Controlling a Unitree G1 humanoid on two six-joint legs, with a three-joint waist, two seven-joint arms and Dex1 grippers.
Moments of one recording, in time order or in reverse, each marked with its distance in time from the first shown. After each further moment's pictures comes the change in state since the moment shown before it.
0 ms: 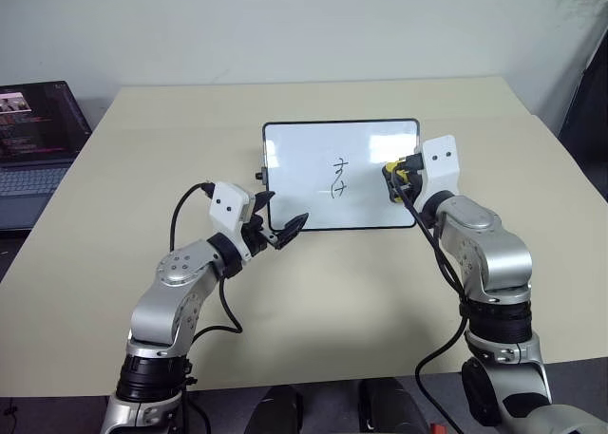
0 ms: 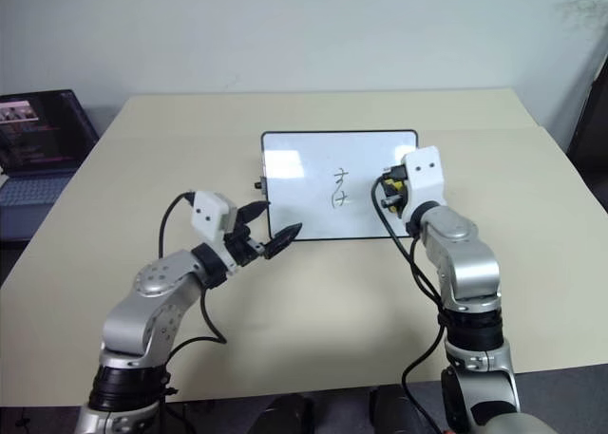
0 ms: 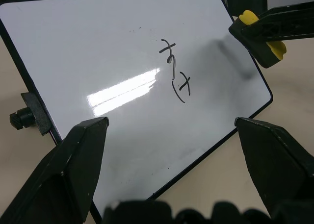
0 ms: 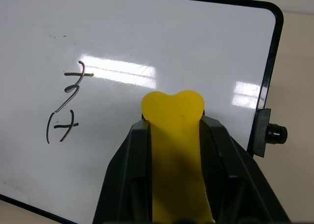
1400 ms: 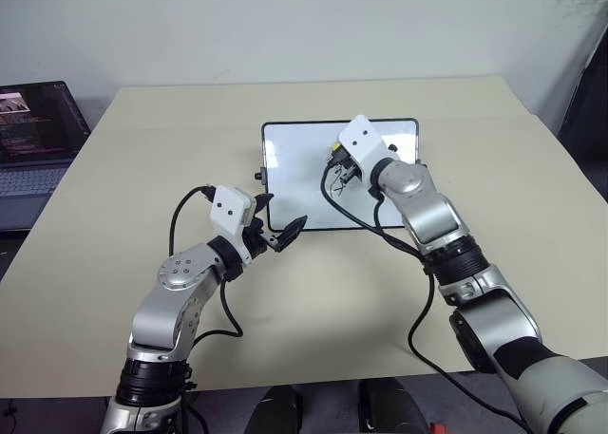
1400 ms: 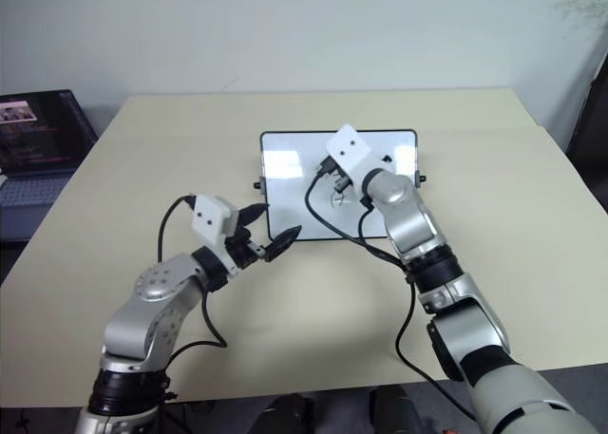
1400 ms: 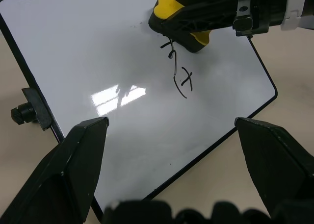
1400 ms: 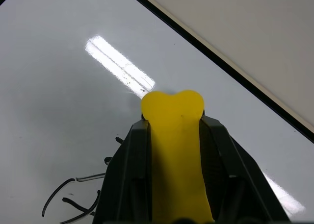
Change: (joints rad) left arm 0.022 0.000 -0.012 -0.009 0.017 -0.023 0.023; right arm -0.342 -0.012 0.326 0.601 -0.248 -0.459 0.096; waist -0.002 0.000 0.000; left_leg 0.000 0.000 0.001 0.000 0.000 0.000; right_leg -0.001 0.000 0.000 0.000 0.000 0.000
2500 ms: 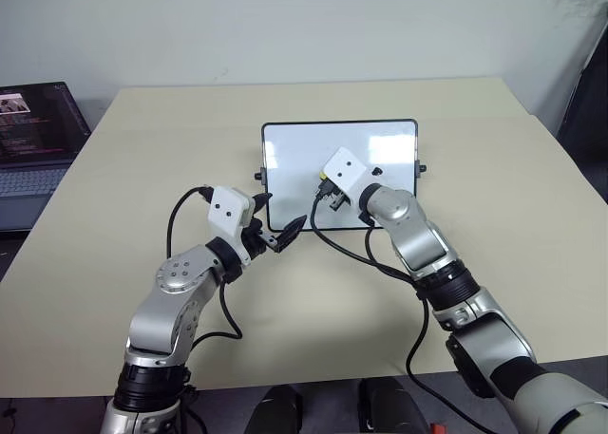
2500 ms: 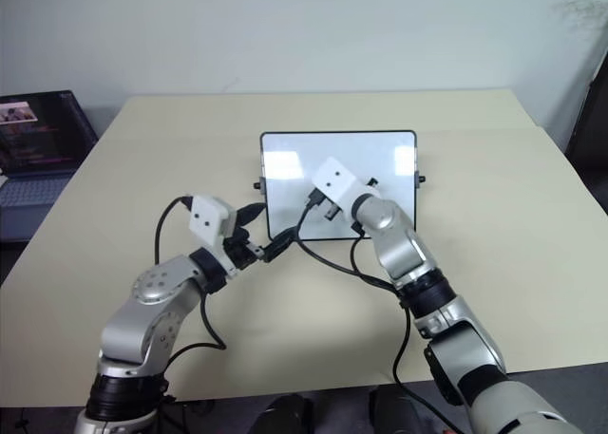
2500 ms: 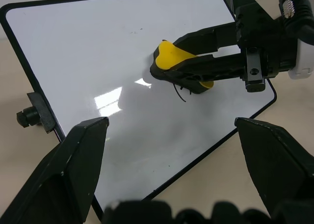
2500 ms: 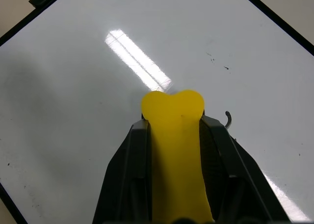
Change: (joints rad) left arm 0.017 0.000 0.003 -0.035 -0.003 0.010 0.017; right arm 0.126 0.035 0.060 -0.106 -0.071 0.002 0.042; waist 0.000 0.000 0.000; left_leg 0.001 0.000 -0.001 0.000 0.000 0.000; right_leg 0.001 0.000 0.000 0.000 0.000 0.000
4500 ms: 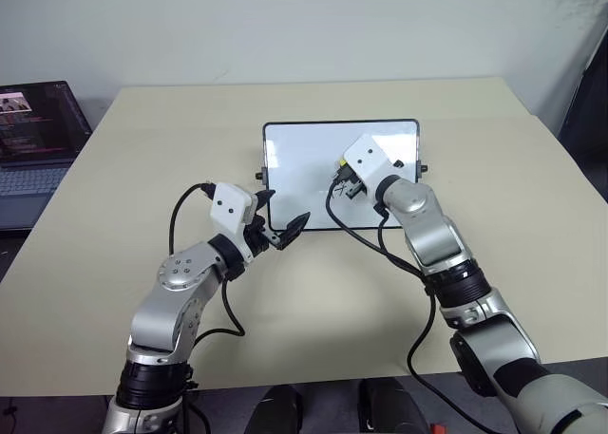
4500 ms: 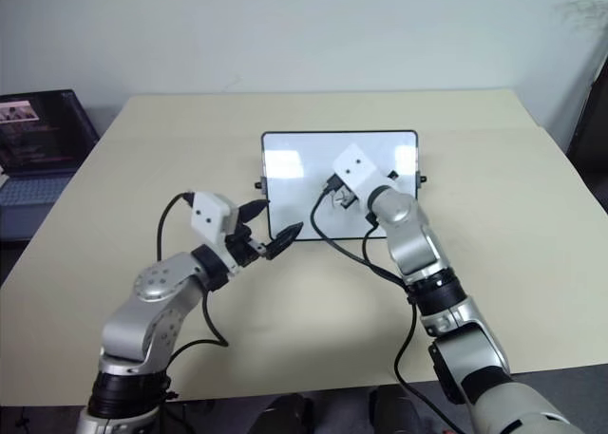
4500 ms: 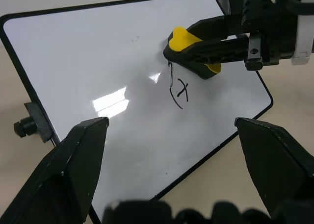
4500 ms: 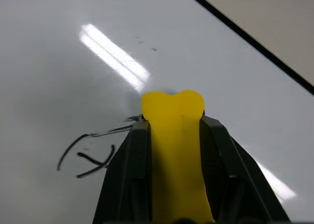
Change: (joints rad) left arm -0.024 -0.009 -0.007 -0.011 0.000 0.014 -0.005; right arm 0.003 -0.019 -0.094 -0.053 -0.019 0.068 -0.046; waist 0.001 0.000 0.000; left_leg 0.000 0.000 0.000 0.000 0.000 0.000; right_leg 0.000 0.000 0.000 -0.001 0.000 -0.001
